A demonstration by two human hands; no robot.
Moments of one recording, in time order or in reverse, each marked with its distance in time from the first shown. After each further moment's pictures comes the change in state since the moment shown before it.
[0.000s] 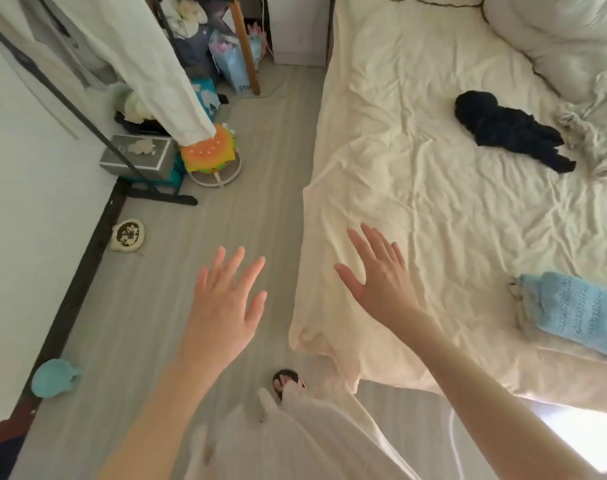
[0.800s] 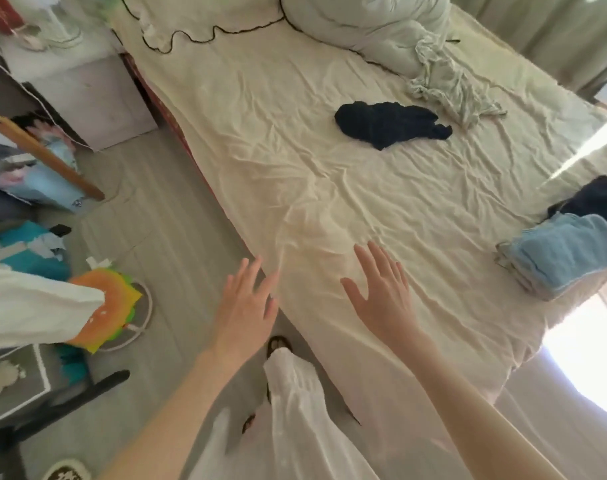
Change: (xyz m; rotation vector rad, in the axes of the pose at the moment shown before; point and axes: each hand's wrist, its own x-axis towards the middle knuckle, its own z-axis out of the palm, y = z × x) left_hand 0.422 -0.071 -0.020 -0.083 -0.294 0.674; right_hand 0.259 -0.031 0.023 -0.016 0.345 0.706
